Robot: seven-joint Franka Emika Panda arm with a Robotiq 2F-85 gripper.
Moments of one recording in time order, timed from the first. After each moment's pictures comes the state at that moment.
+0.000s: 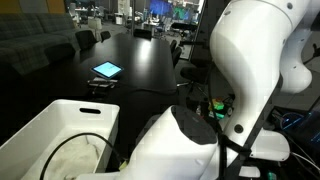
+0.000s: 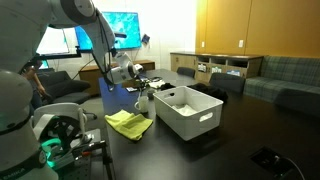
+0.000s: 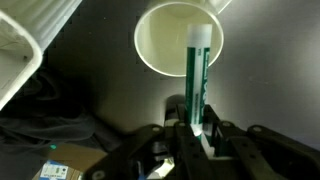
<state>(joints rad) 0.78 0.61 -0.03 -1.95 -0.52 3.17 0.28</state>
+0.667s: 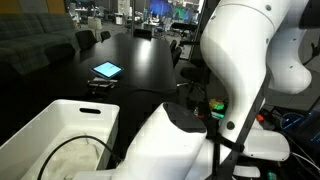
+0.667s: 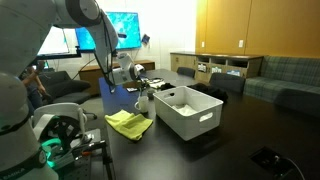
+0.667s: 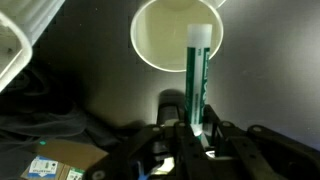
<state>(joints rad) 0.66 0.63 0.08 -1.95 -0.52 3.21 0.21</state>
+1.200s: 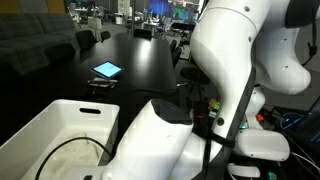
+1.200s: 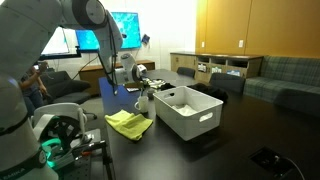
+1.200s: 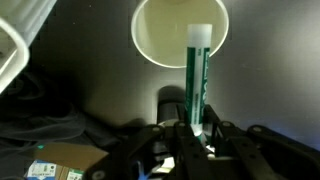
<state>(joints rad) 0.53 0.66 0.20 -1.93 -0.52 3.21 0.18</state>
